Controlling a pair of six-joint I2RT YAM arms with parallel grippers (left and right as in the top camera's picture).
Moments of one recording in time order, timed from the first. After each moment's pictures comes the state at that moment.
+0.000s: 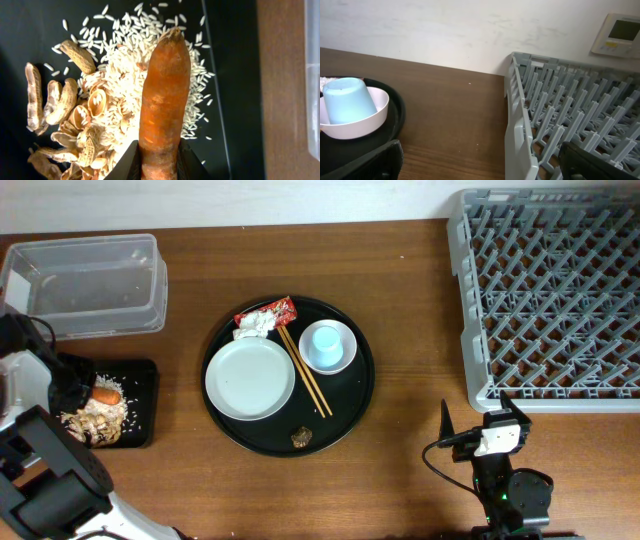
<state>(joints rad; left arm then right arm) 0.60 1.94 1.40 -0.82 0.02 -0.70 0.01 0.01 0.01 -0.07 -0.06 -0.13</state>
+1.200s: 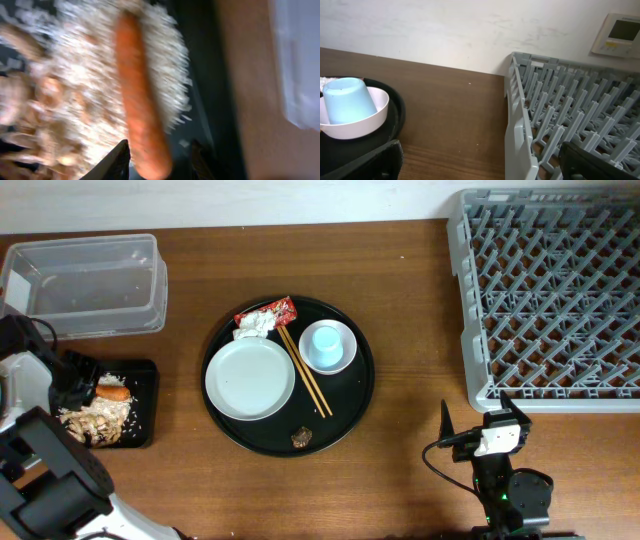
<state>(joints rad) 0.60 1.93 1.39 -0.81 0.16 -0.61 0.01 0.01 0.01 -0.07 -0.06 -0.13</state>
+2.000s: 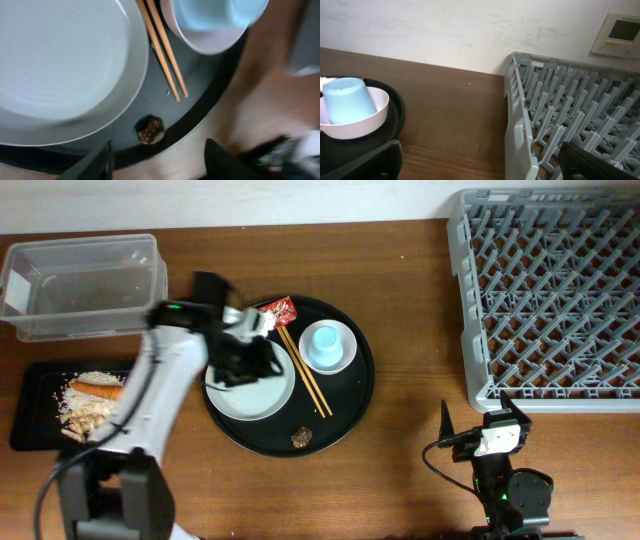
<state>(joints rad) -0.17 1.73 1.40 -1.10 0.46 -0.23 0.01 0.01 0.01 -0.07 -0.06 -0.13</state>
